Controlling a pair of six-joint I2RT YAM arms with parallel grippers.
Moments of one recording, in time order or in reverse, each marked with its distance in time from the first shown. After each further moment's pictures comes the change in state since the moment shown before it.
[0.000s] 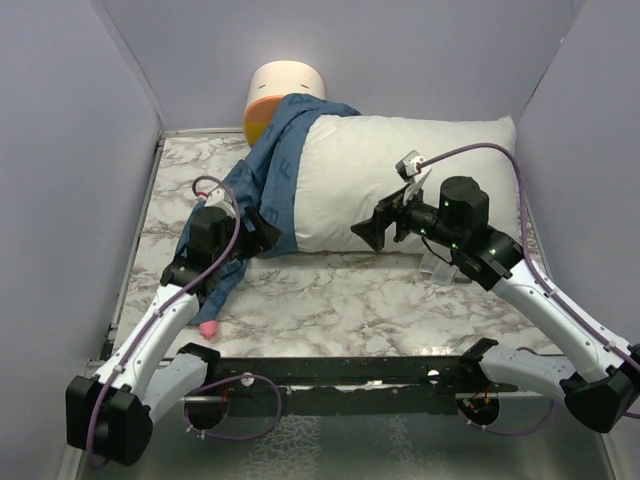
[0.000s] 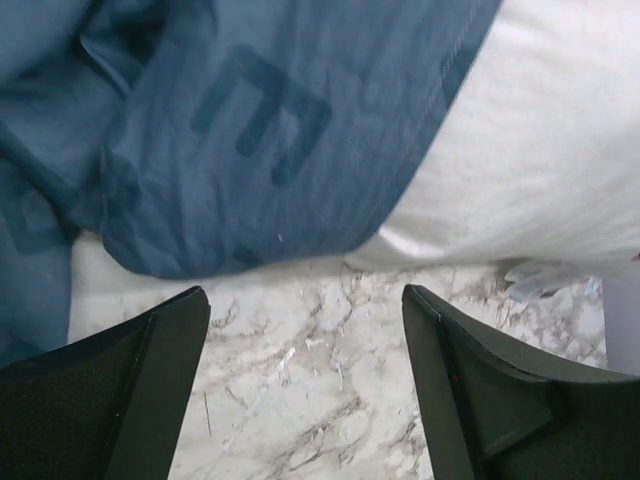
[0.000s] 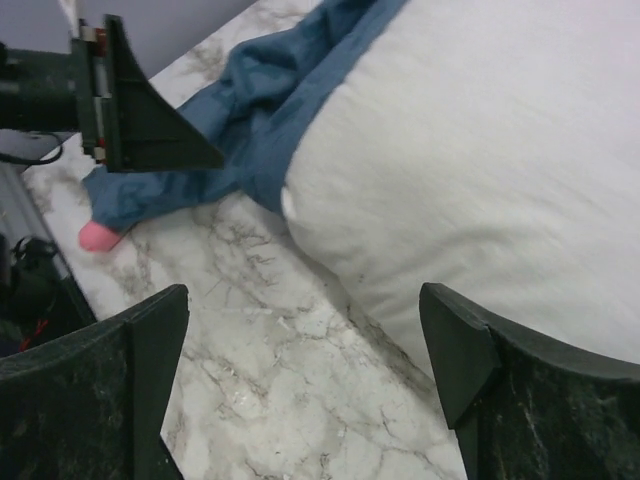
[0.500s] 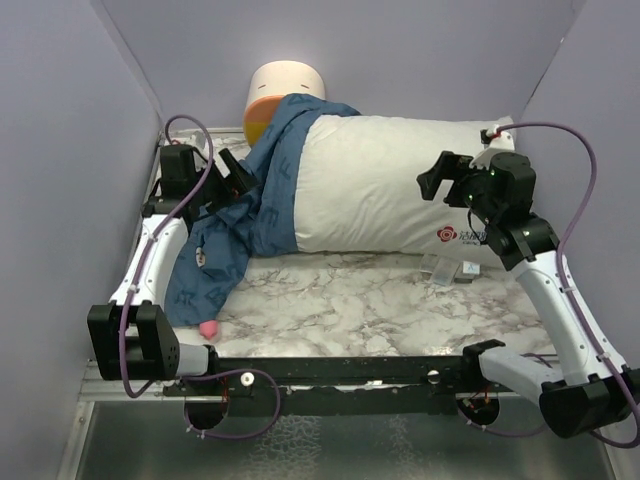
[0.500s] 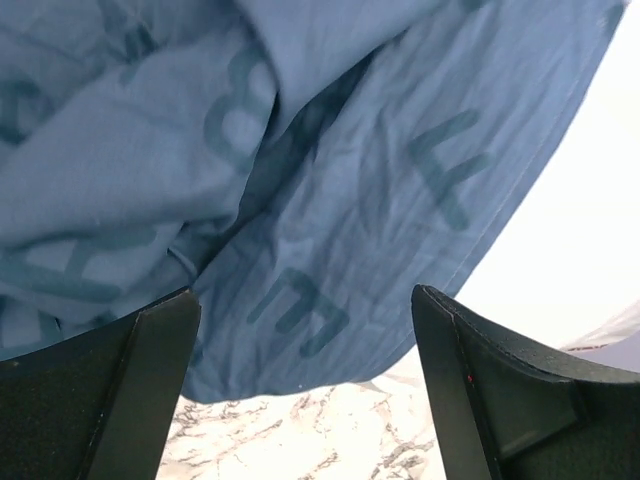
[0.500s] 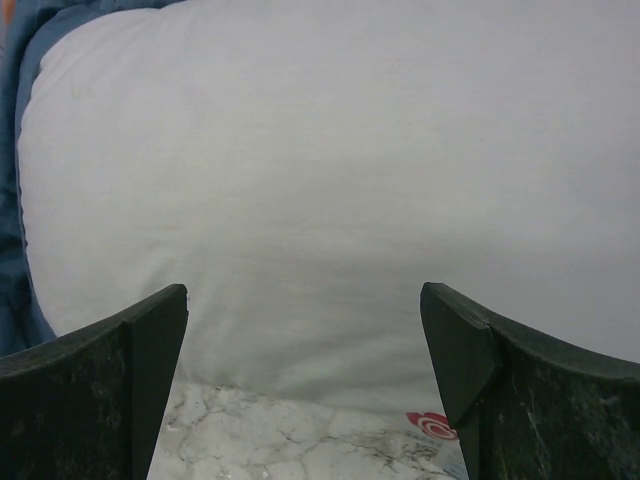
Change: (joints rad) left arm 0.337 0.442 0.450 -0.099 0.291 0.051; right arm -0.373 -0.025 0.071 -0.142 0.343 0.219
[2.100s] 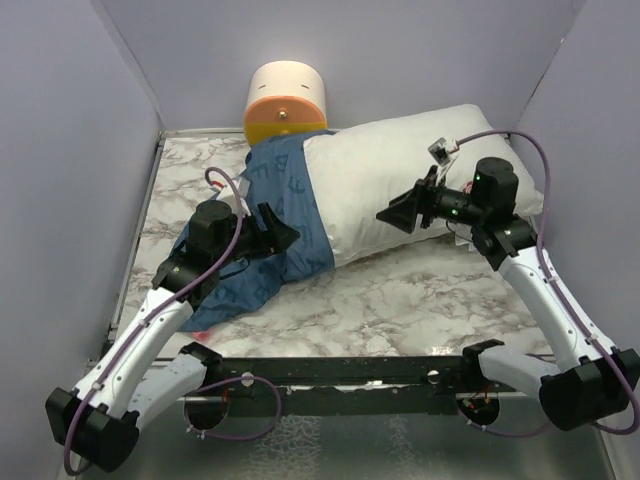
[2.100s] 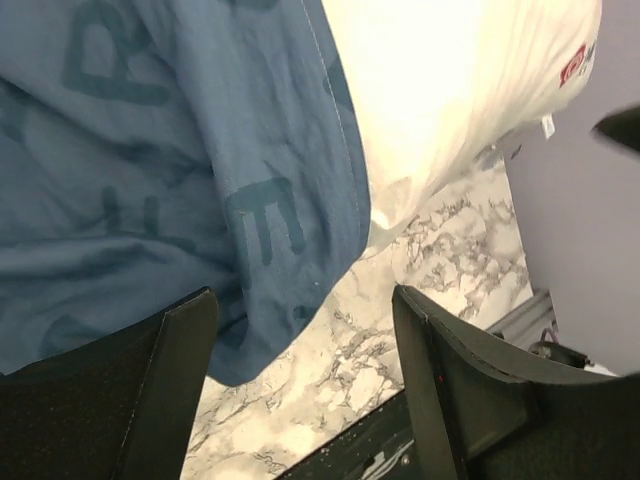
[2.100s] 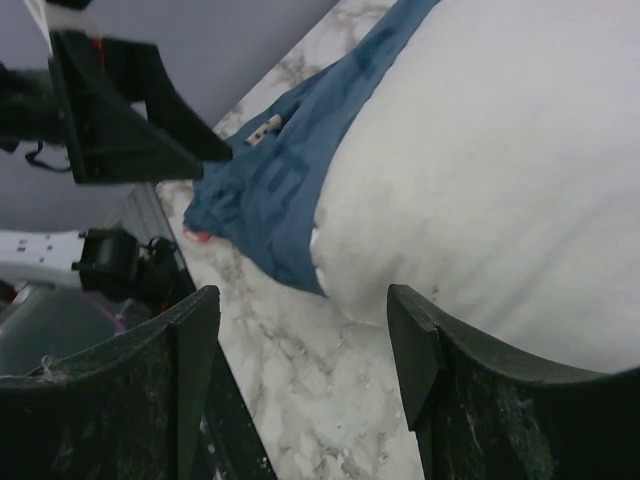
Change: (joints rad) left arm -0.445 -0.417 -0.270 0.012 -0.142 -0.045; right arm -0.025 0.068 -0.063 0.187 -0.778 -0.006
